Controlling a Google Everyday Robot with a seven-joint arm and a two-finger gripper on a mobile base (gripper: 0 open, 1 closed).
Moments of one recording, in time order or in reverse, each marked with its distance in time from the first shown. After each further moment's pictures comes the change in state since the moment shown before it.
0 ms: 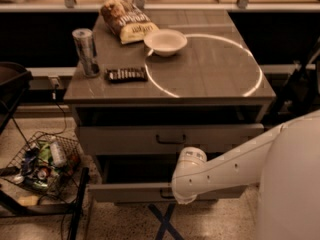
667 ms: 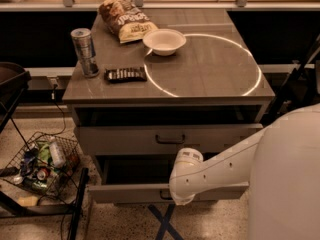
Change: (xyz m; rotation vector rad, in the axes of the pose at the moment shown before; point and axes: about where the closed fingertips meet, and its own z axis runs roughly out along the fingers) arm -0.004 0.000 0.010 -0.015 0.000 -0.006
